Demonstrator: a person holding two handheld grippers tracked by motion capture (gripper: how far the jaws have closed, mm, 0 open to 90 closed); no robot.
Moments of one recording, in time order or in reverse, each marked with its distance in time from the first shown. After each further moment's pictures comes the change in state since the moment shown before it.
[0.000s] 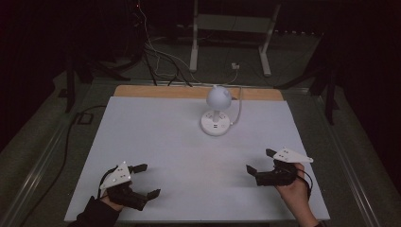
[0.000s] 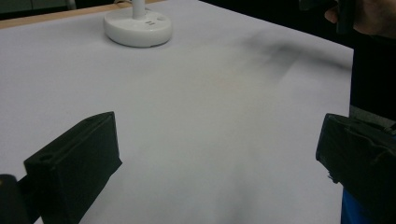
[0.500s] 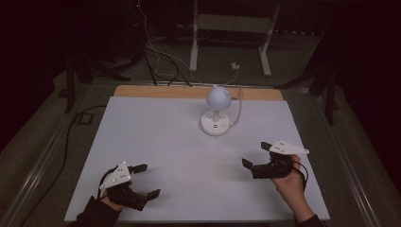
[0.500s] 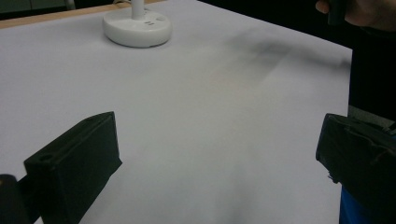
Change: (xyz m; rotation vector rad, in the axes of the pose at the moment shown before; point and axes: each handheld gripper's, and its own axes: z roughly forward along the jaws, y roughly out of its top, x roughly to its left) left arm 0.000 0.000 -0.001 -0.002 -0.003 -0.001; right arm 0.000 0.022 0.011 -0.026 0.038 -0.013
